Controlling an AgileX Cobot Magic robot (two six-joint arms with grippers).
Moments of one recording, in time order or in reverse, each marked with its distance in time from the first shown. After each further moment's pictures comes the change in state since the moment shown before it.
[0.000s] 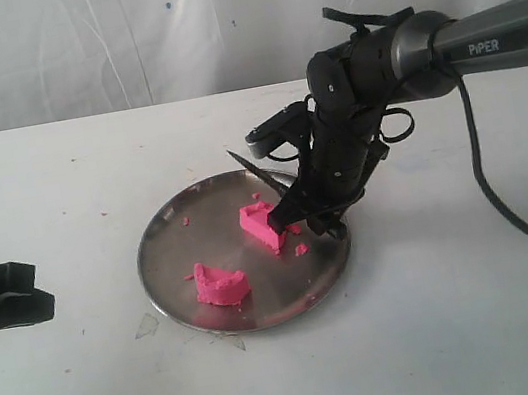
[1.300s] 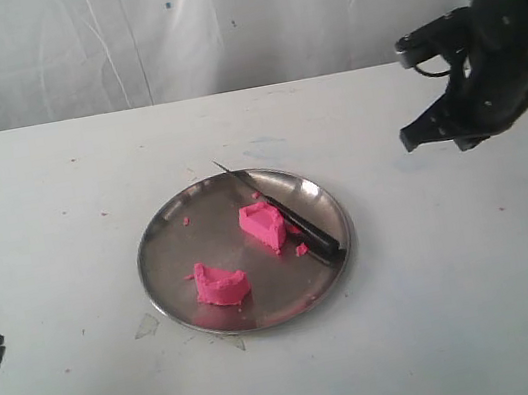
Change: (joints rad) left arm 0.000 -0.123 0.084 0.357 -0.099 -0.018; right arm -0.310 -0.311 0.280 -0.292 -0.164 0.266
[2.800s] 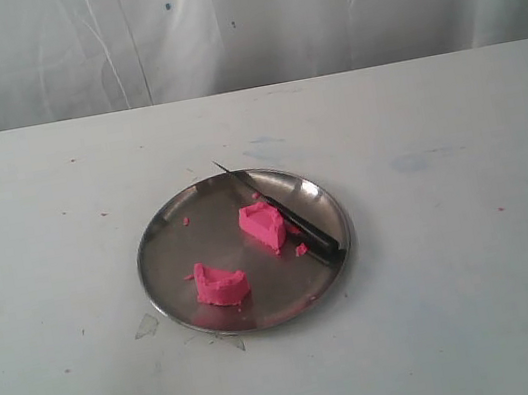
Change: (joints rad) left arm 0.000 -0.848 0.023 0.297 -0.064 -0.385; right arm -0.045 -1.784 0.816 -0.002 -0.402 0.129
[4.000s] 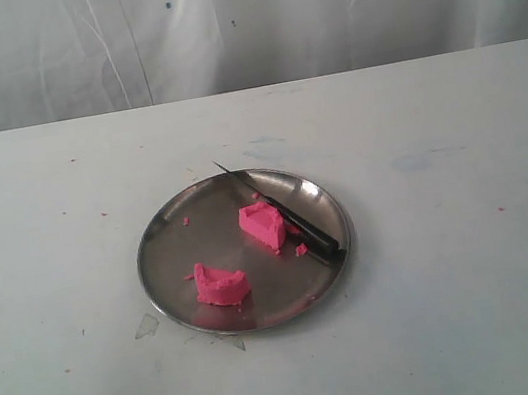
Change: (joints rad) left arm 0.000 -0.004 0.025 0.036 -0.012 -0.011; right arm -0.215 0.000 0.395 0.223 0.047 -0.200
